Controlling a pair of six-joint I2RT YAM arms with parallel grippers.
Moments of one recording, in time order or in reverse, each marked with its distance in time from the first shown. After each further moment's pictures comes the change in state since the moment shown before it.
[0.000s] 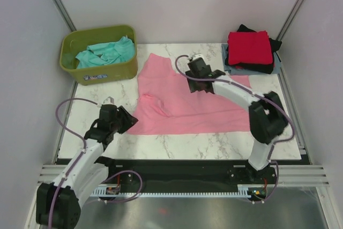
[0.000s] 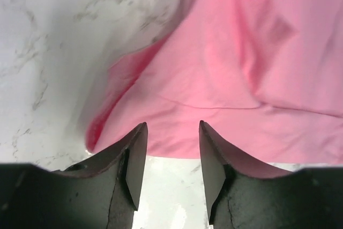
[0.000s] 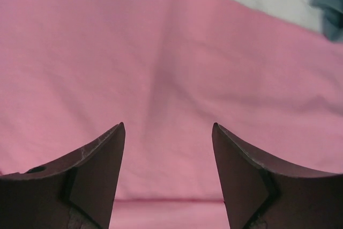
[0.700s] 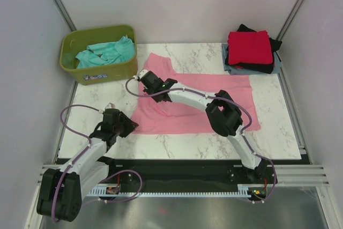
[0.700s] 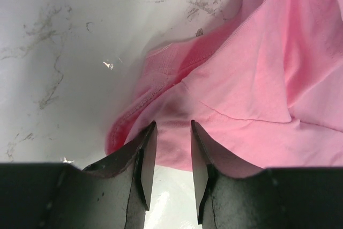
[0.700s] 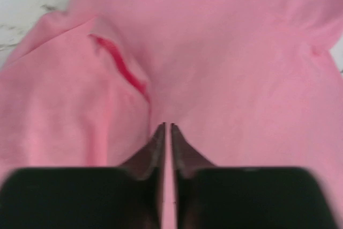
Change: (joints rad) left arm 0.008 0.092 -0.099 0.161 -0.004 -0.089; right arm 0.322 0.395 0.444 -0.068 -0.045 -0.208
